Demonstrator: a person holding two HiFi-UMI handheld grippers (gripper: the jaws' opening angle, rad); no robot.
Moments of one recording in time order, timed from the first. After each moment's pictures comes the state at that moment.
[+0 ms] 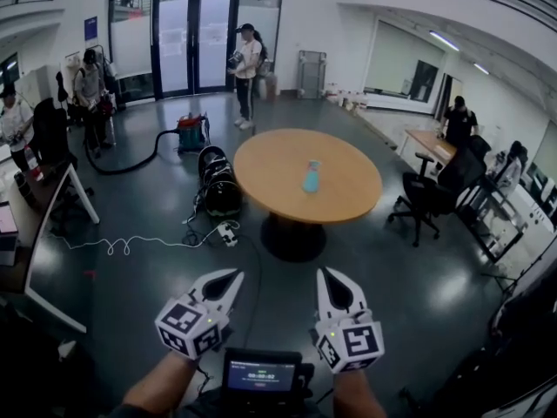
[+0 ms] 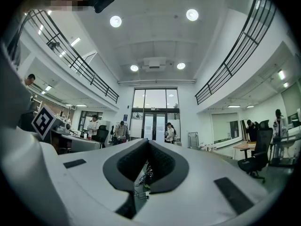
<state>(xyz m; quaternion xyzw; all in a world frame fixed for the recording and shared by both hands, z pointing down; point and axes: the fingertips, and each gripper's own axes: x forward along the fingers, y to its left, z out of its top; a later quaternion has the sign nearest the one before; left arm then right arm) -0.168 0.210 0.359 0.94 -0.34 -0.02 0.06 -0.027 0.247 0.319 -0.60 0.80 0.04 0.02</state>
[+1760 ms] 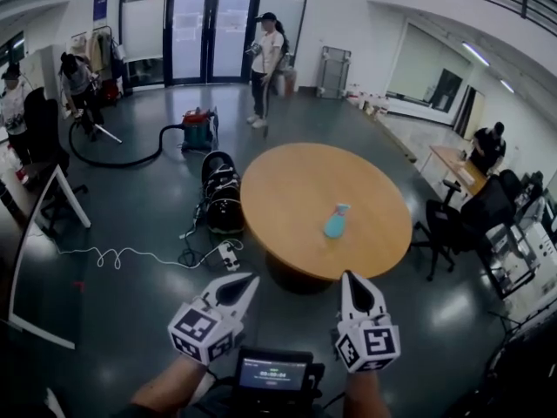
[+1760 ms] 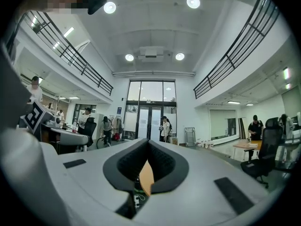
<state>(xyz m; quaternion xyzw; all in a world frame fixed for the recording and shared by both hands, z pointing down) -0.140 -0.074 0.366 0.93 -0.35 -0.03 0.07 0.028 -0.054 0.333 -0.62 0.78 0.03 -0.02</state>
